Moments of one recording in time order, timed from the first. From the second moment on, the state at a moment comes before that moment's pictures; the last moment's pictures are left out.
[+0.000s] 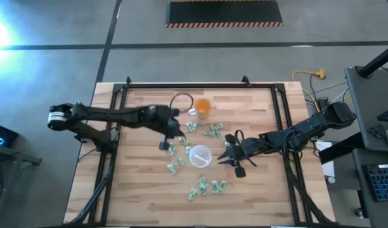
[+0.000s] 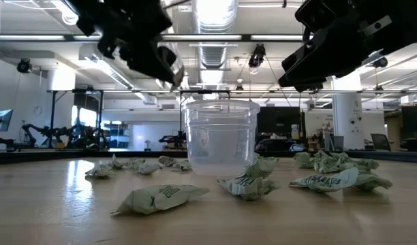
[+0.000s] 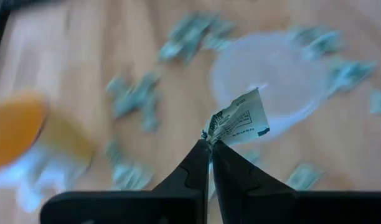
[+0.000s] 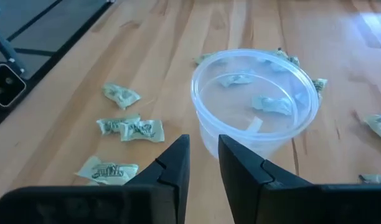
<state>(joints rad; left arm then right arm) 0.10 1.32 0.86 -0.19 0.18 0.35 0.27 1.35 0.54 0.29 0.03 0.09</state>
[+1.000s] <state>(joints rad) -0.07 1.59 0.88 0.14 0.15 0.45 0.27 1.35 0.54 0.08 0.06 0.27</state>
